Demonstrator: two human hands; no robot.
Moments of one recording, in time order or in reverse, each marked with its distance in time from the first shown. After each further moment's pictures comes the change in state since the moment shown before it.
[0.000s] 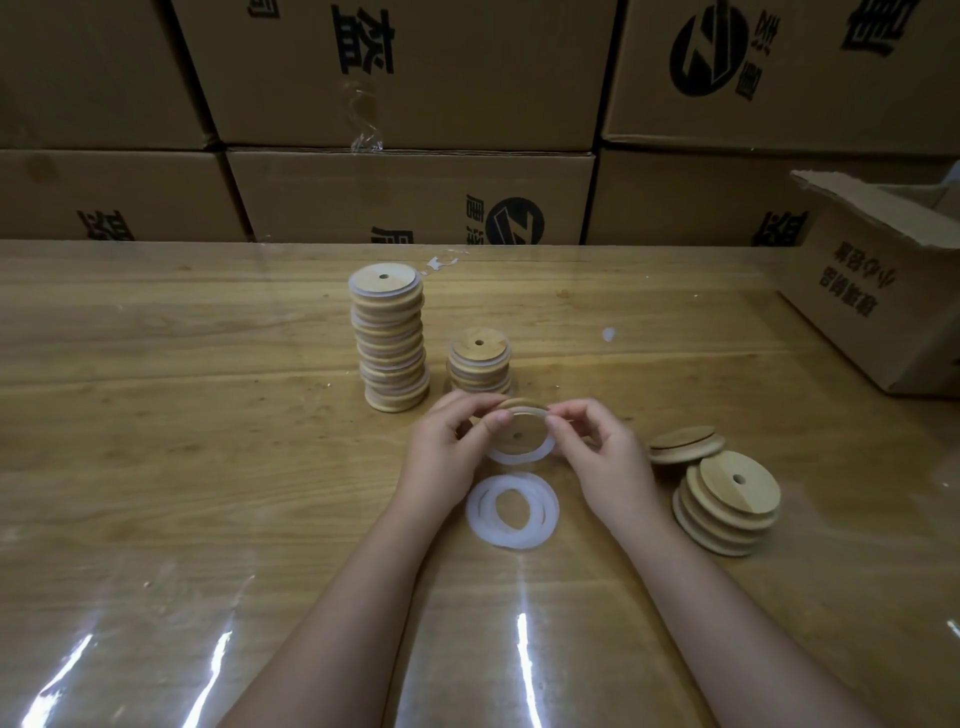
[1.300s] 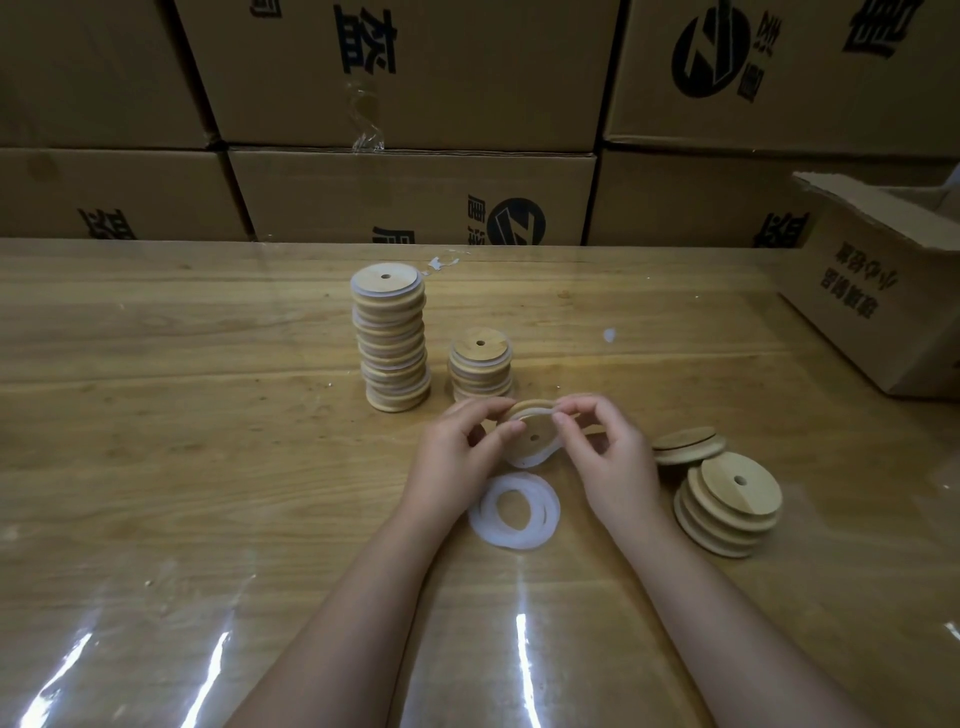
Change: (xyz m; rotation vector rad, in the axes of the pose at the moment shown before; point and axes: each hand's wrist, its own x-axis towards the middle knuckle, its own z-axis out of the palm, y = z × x) left_hand -0.003 -0.003 0.006 0.052 -0.036 0.012; right_hand -0.001 0.004 -0.001 -0.143 0.092 -0.181
